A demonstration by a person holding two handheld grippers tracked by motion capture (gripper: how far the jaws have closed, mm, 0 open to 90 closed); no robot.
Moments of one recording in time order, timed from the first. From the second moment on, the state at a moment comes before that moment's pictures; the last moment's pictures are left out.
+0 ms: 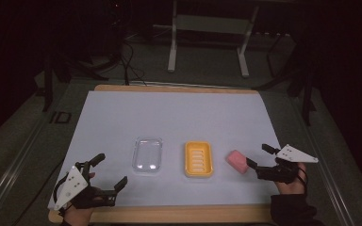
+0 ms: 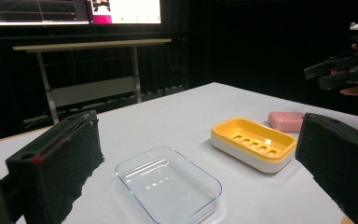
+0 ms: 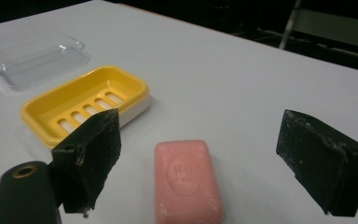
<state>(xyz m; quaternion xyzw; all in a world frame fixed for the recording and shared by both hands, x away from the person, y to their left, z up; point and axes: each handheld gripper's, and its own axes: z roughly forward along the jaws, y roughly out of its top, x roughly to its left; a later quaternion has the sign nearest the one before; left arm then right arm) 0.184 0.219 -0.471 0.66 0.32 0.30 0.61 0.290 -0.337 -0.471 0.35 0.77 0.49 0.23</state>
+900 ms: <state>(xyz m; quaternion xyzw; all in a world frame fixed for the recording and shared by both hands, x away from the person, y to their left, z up) 0.185 0.219 -0.472 0.67 0.32 0.30 0.60 0.300 -0.332 -0.466 0.32 0.78 0.45 0.28</state>
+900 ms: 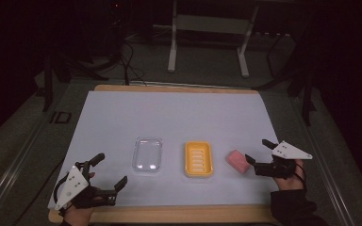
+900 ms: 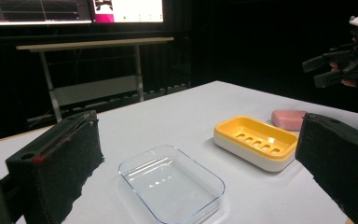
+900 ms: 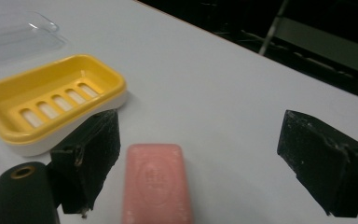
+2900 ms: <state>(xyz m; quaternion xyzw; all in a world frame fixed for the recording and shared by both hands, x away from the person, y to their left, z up) 0.186 0.214 -0.473 0.68 0.32 0.31 0.59 0.325 -0.363 -0.475 0.56 0.82 0.08 0.01</state>
